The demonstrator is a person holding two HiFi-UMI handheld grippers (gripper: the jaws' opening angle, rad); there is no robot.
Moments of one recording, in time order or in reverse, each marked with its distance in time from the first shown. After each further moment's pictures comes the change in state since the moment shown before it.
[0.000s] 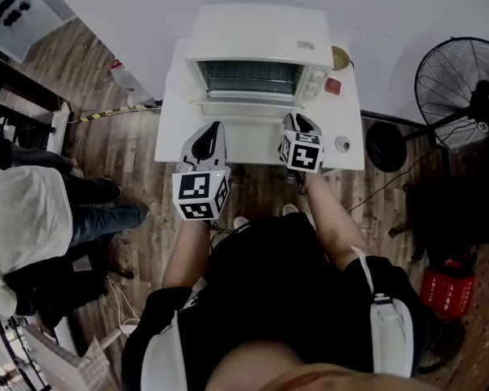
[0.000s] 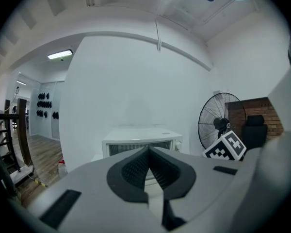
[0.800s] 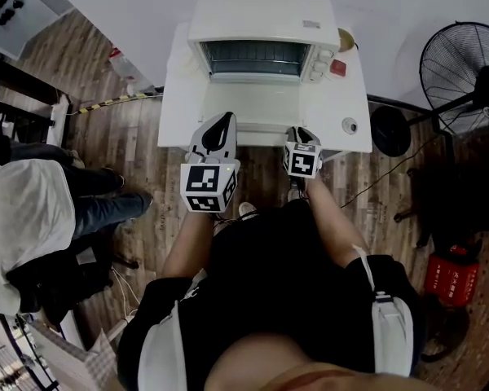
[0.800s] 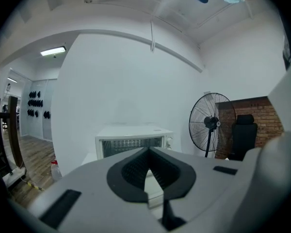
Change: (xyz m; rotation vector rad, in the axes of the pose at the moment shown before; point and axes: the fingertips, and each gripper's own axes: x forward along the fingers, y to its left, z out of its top) left arm -0.012 -0.017 -0.021 0.022 0.002 -0.102; right arm 0.000 0.000 -0.127 -0.023 0.150 -0.048
